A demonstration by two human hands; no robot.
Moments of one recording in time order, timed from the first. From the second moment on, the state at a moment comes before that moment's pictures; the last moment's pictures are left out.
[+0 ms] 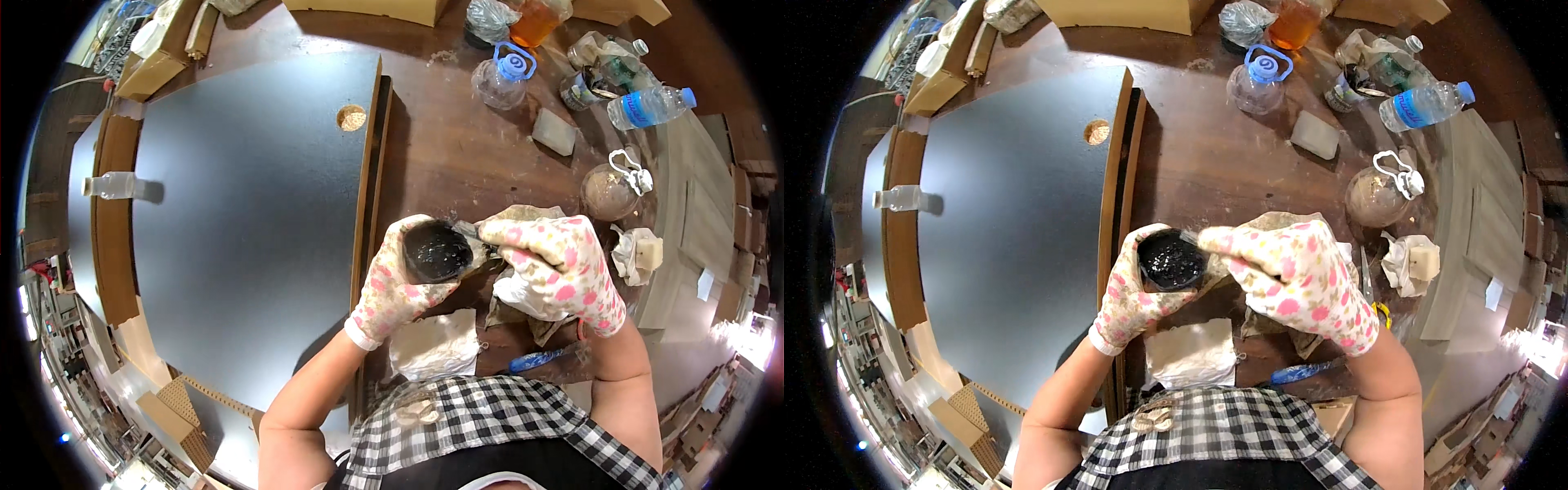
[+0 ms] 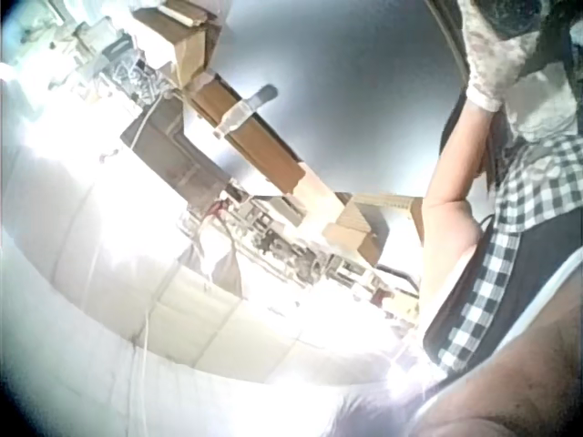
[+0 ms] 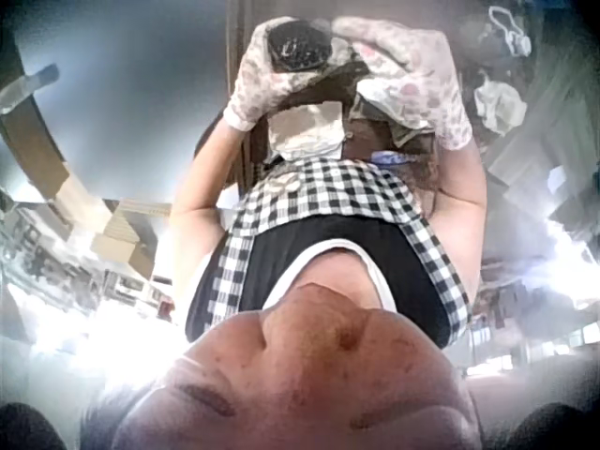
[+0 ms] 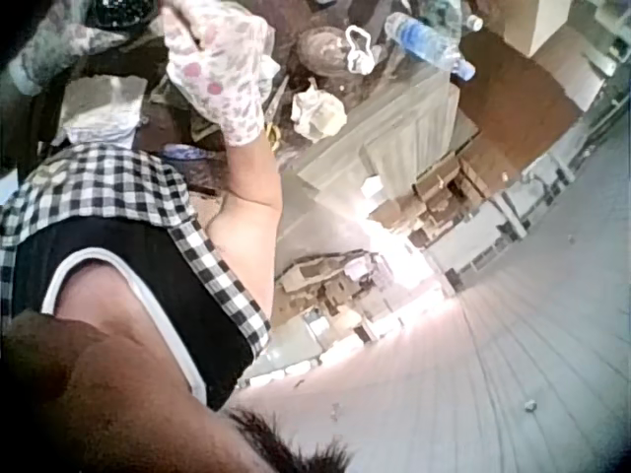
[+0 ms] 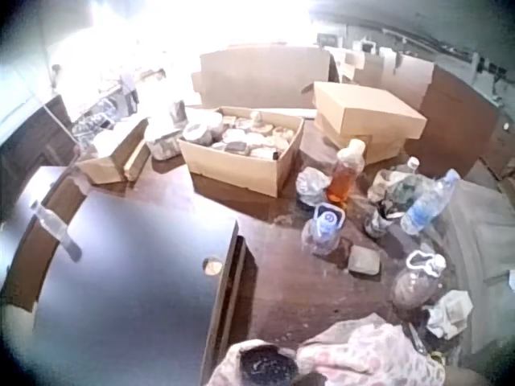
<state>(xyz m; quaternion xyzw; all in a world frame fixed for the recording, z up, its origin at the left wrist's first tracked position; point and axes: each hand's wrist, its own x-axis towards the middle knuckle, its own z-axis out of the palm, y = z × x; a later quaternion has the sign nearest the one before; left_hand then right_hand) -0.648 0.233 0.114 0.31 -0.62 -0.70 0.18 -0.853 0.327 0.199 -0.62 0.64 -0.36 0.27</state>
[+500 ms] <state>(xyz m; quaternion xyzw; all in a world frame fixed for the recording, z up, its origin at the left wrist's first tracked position) -0.644 0.222 0.111 0.33 -0.69 -0.62 0.19 -0.839 0.312 0.182 -0.57 0.70 -0.25 0.35</state>
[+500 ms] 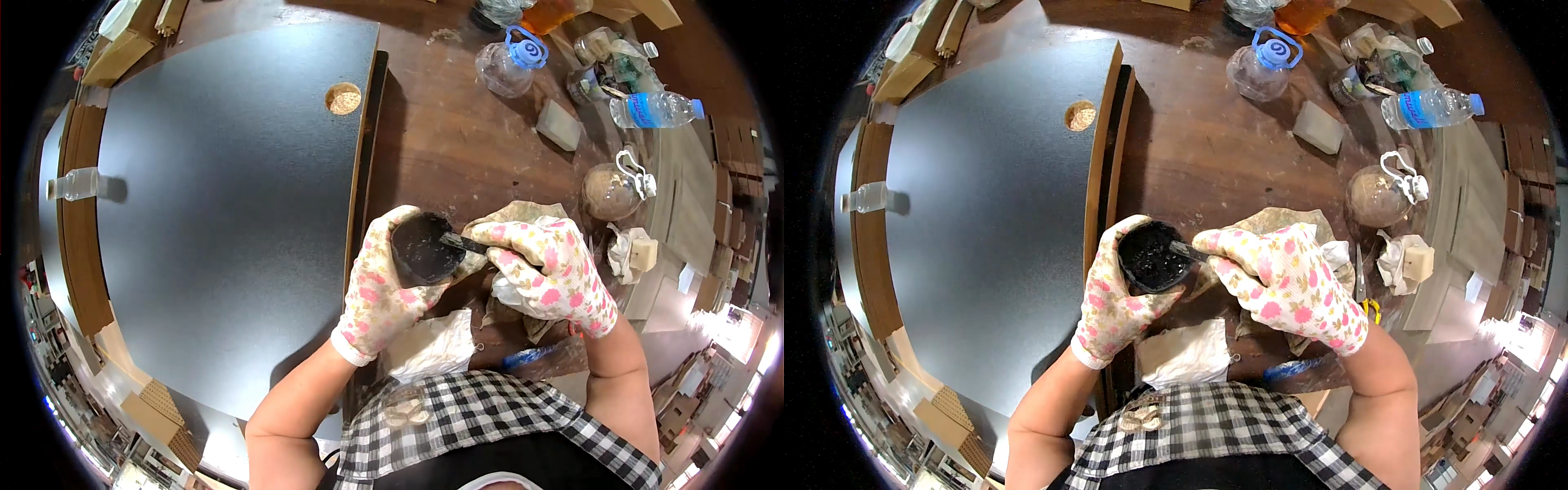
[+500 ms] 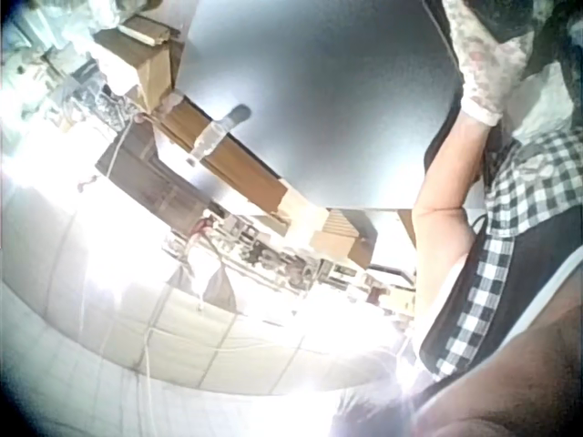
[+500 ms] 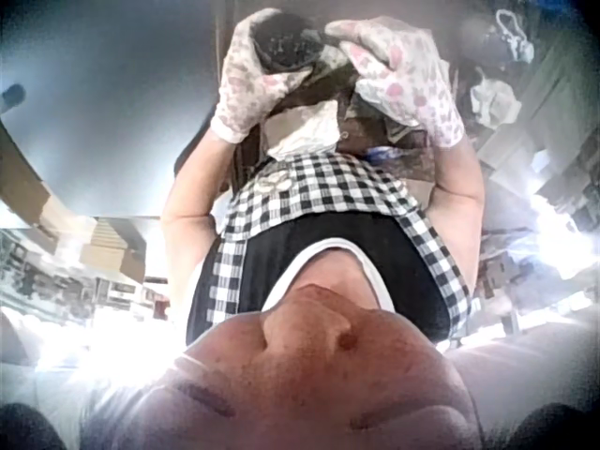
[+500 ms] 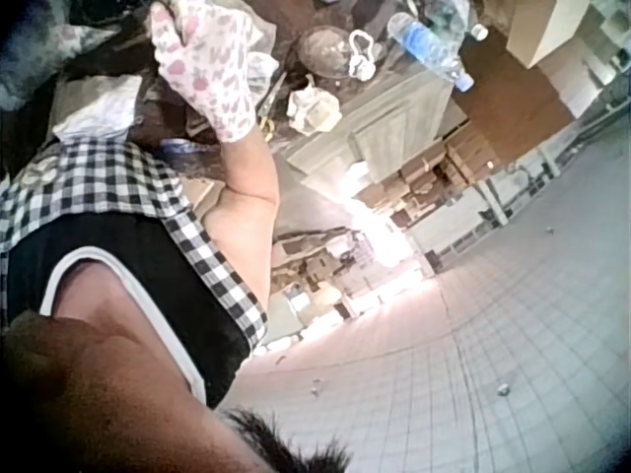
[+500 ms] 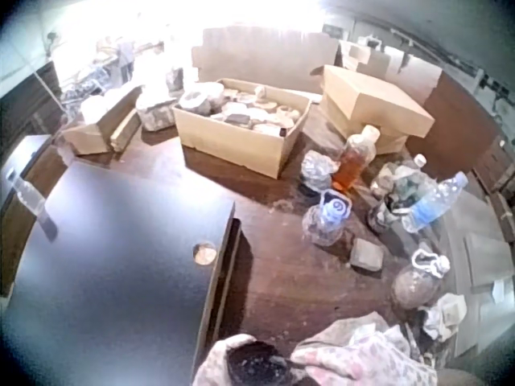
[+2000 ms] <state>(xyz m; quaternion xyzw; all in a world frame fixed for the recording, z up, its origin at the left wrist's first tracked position) -0.644 0.224 0.102 0.32 -0.68 -0.63 0.19 -0.845 0.310 0.186 -0.22 0.68 -0.39 0.58</state>
